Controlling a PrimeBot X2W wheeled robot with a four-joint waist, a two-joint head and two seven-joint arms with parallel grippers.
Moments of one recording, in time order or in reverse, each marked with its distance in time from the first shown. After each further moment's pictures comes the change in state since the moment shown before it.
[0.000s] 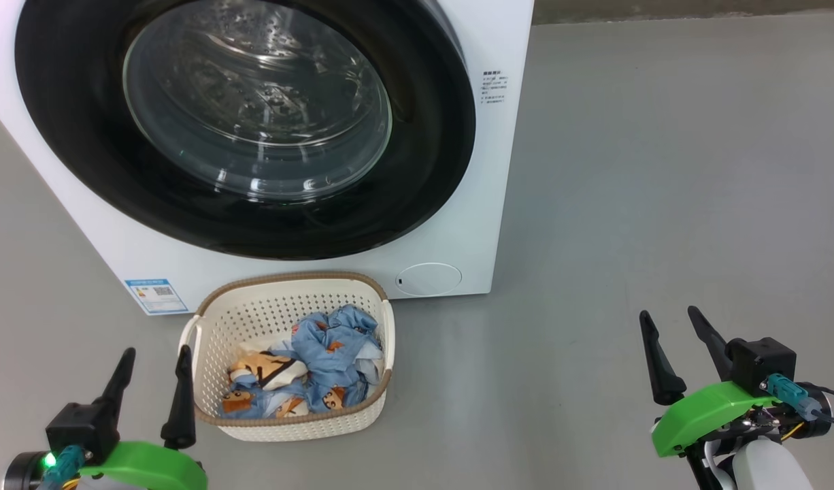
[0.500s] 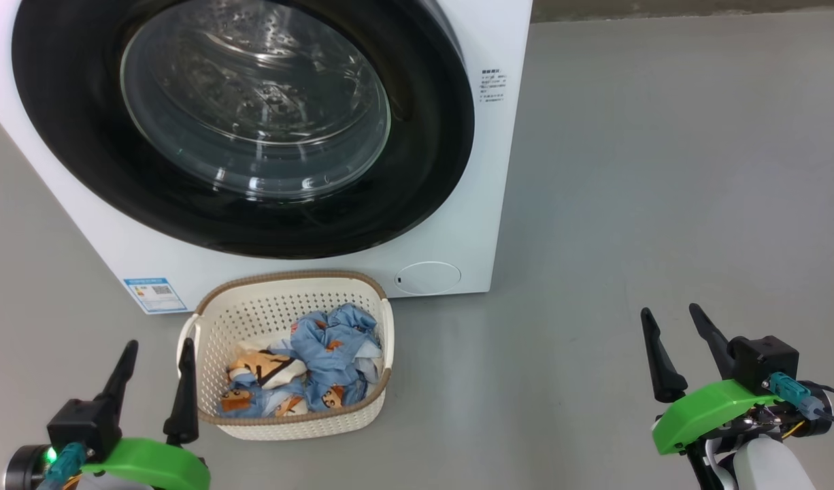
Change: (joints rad) left arm 0.000 -0.006 0.000 -0.031 0.008 -0.010 -0.001; right arm -0.005 -0.001 -0.001 0.000 0.008 0.000 -0.005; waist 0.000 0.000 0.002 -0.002
